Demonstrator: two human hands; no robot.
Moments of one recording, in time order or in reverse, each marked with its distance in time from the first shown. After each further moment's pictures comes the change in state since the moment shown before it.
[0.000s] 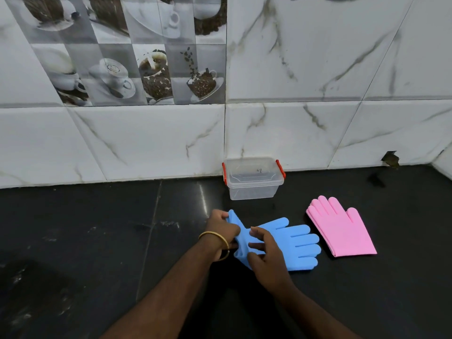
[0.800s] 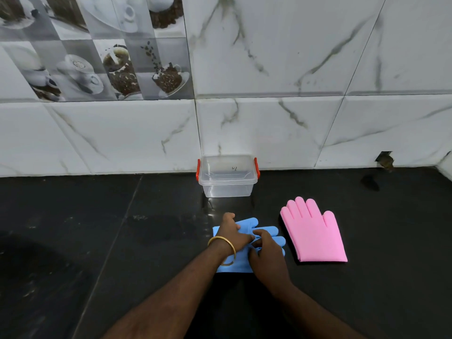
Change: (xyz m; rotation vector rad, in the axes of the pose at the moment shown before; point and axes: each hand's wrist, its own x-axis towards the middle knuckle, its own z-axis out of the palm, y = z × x) left_hand 0.012 -0.017 0.132 0.337 -0.045 0.112; right_hand 0.021 0.047 -0.097 -0.194 0.036 0.060
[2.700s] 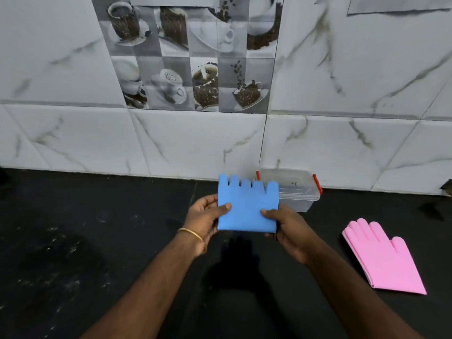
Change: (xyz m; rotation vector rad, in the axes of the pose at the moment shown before) left_hand -0.052 -0.030 -0.233 -0.886 0.098 0.117; right_hand 0.023 -0.178 0.049 0.806 -0.434 0.090
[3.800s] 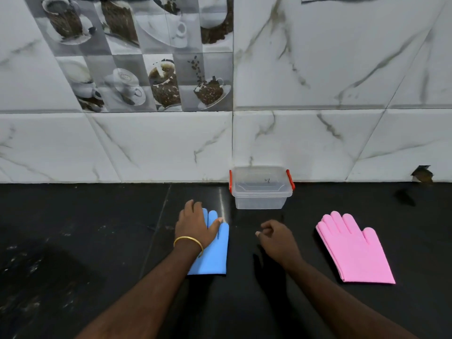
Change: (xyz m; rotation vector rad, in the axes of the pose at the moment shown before) left_hand 0.058 -0.066 0.023 1.577 0.273 0.372; right_hand 0.029 0.069 -0.099 -0.898 0.413 -0.101
